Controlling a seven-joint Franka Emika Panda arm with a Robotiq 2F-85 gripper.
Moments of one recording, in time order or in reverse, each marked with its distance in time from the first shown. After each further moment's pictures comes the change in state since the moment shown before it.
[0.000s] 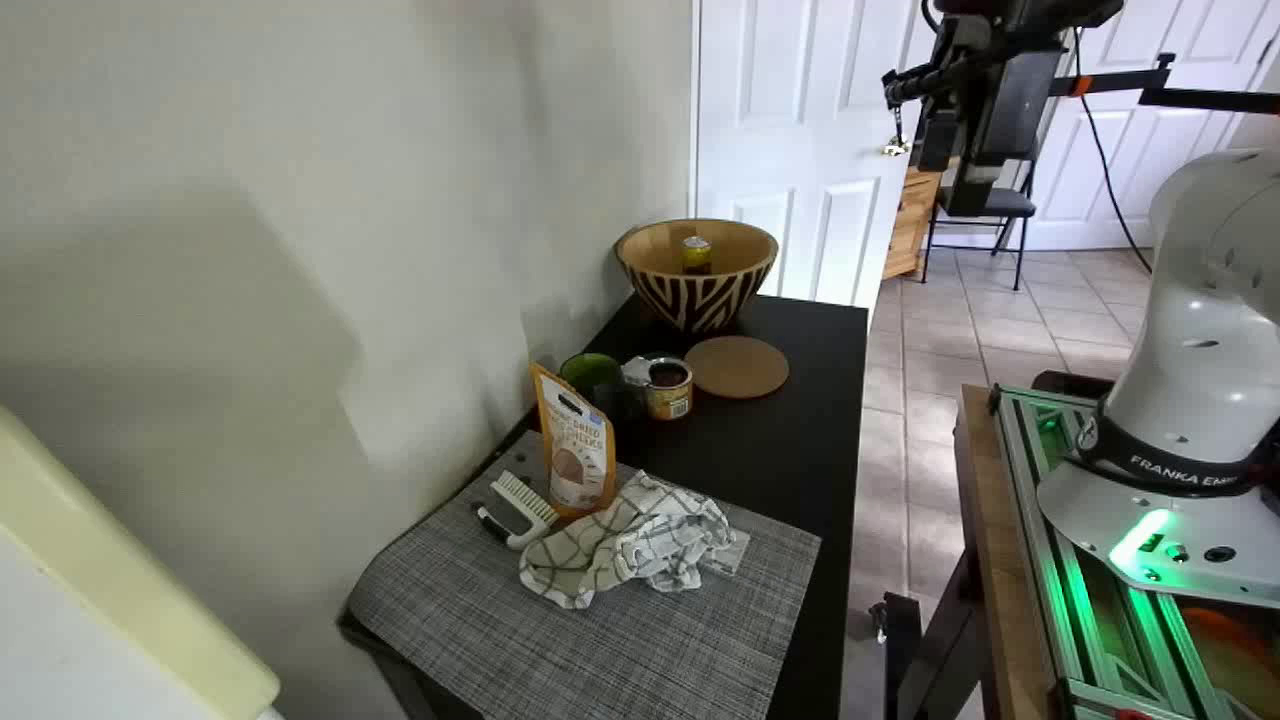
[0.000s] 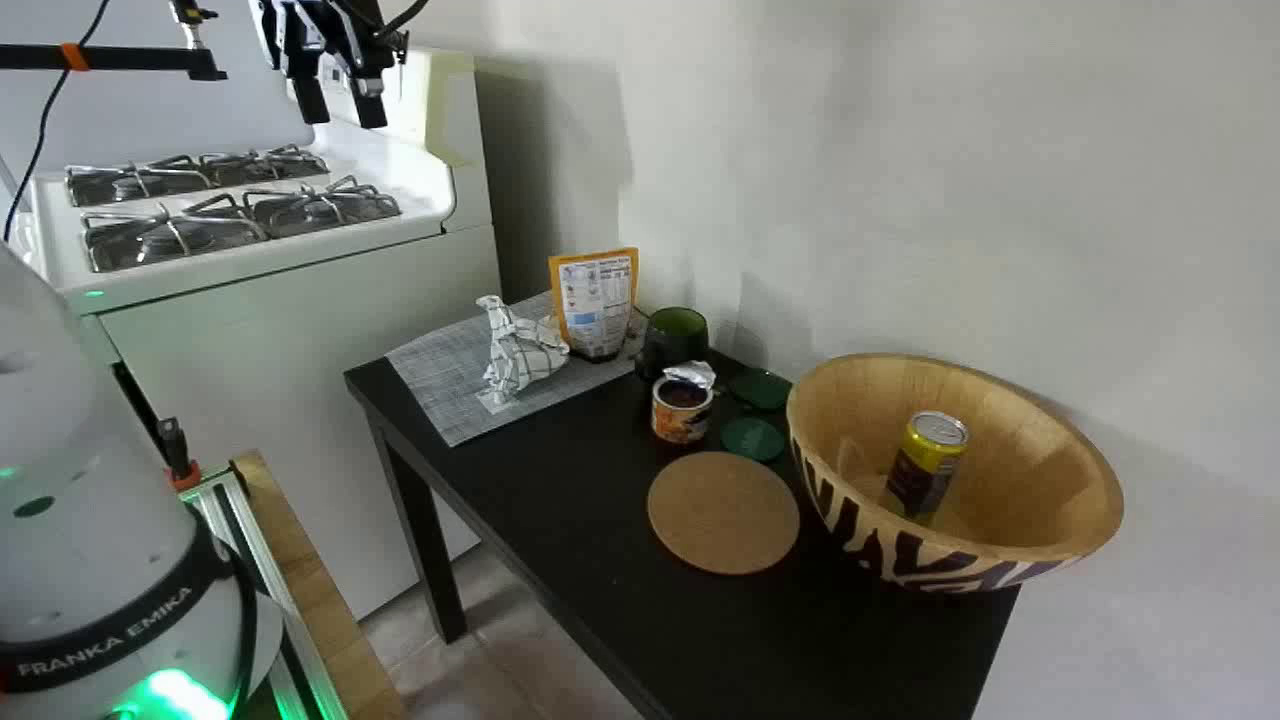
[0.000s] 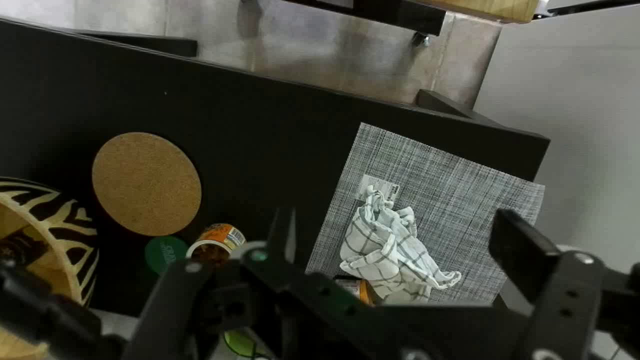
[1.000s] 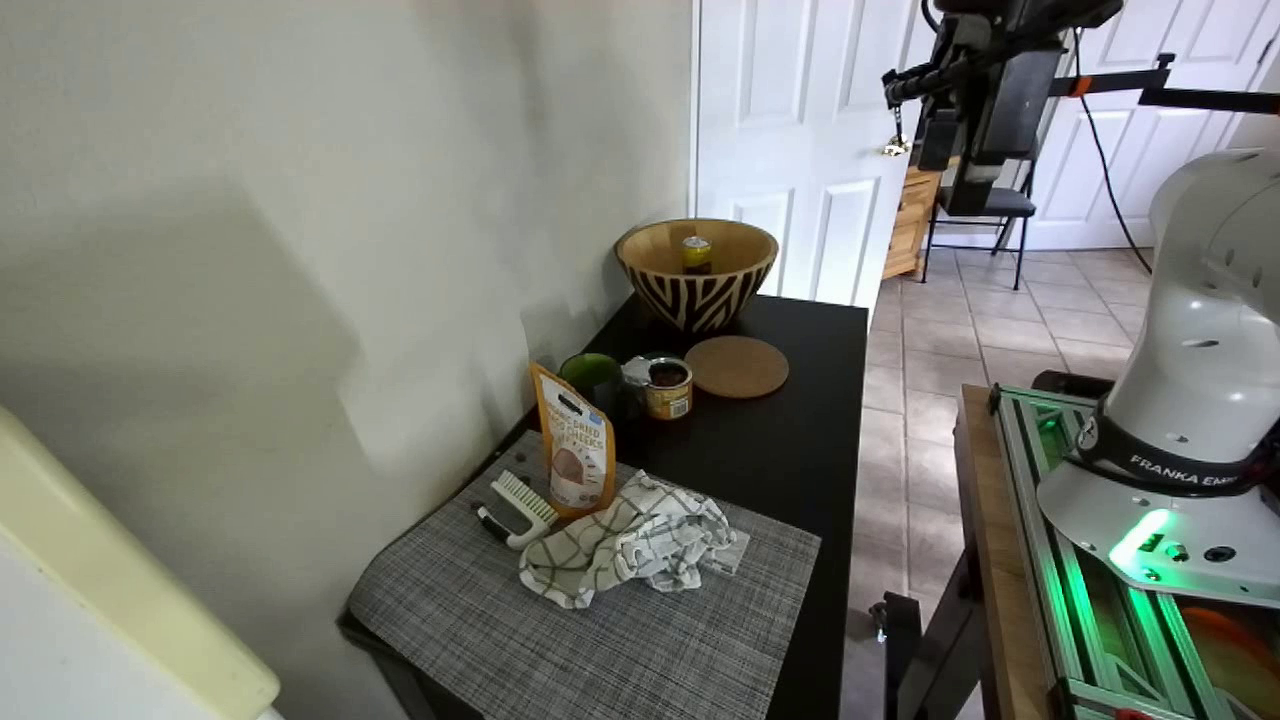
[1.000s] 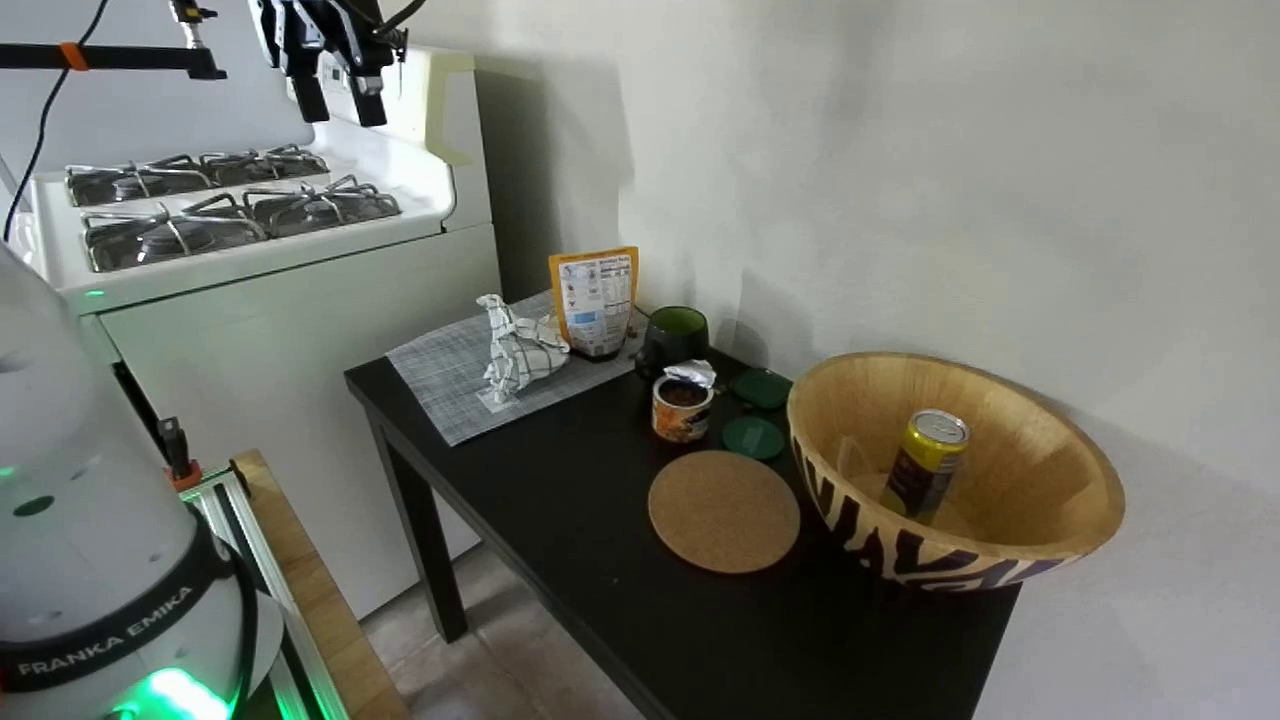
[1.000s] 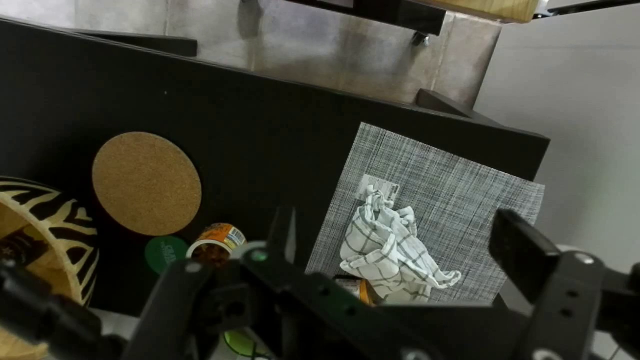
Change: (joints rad) arm 0.000 0.000 0.000 0.001 0.000 0.000 0.000
